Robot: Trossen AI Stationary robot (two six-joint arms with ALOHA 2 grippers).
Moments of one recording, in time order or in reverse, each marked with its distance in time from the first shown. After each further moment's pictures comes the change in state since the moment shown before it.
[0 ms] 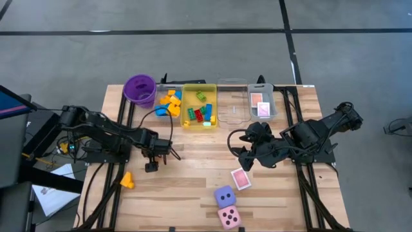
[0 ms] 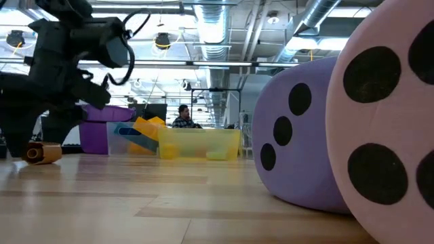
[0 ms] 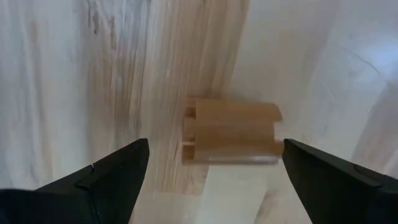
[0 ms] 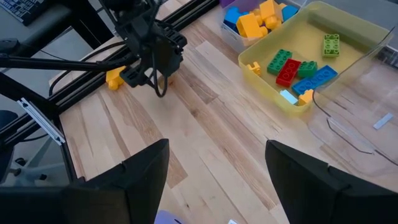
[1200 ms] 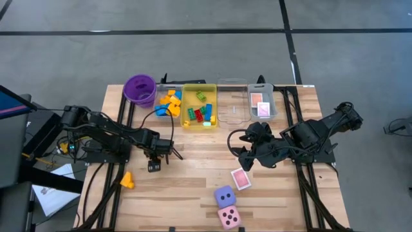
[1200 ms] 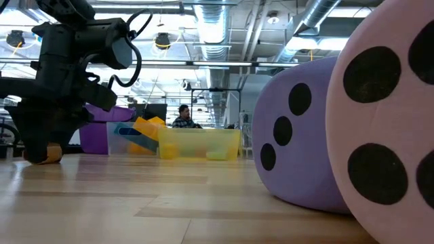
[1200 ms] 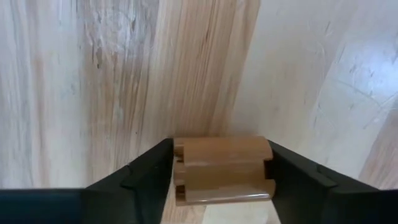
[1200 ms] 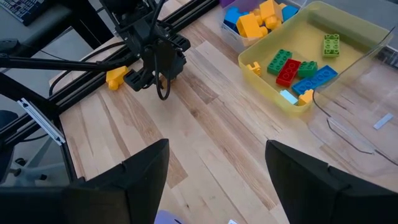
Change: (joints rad) left arm 0.000 0.038 0.000 0.079 -0.012 -0.011; right arm 0.000 0.000 0.000 0.000 0.000 0.000
